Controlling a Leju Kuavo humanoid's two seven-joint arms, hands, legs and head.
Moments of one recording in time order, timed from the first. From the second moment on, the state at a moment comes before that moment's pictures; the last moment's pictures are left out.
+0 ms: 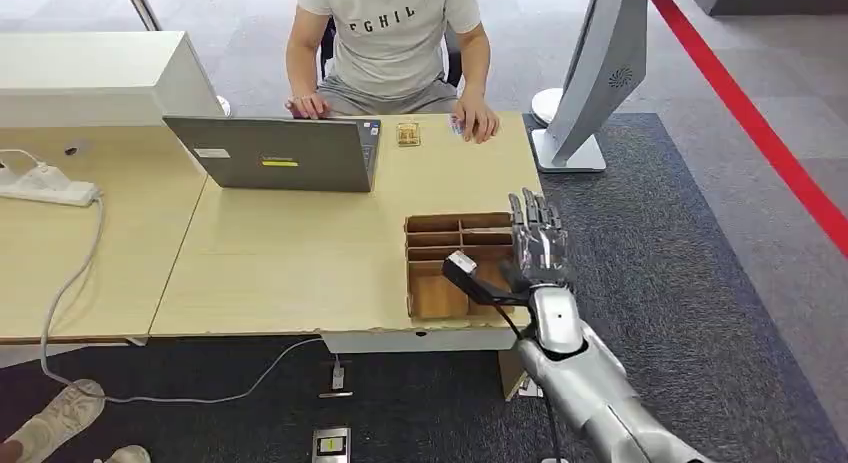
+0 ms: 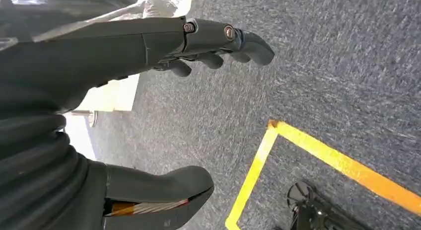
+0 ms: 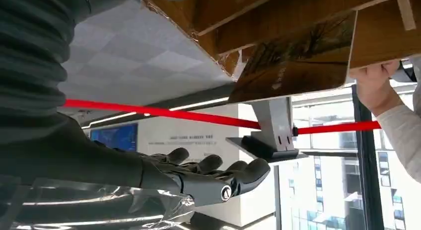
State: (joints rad) left arm -0.19 0.12 1.54 -0.01 -1.31 0.12 0.12; right arm -0.54 -0.07 0.52 -0.89 1.29 -0.47 0.36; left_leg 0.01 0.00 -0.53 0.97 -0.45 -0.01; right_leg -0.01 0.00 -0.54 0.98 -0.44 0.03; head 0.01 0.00
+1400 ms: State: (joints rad) left arm -0.19 0.10 1.54 -0.01 -1.23 0.18 0.13; right arm -0.57 0.04 0.54 -0.85 1.29 -0.48 0.31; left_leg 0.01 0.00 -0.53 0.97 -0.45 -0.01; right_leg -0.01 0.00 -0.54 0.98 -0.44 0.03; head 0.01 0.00
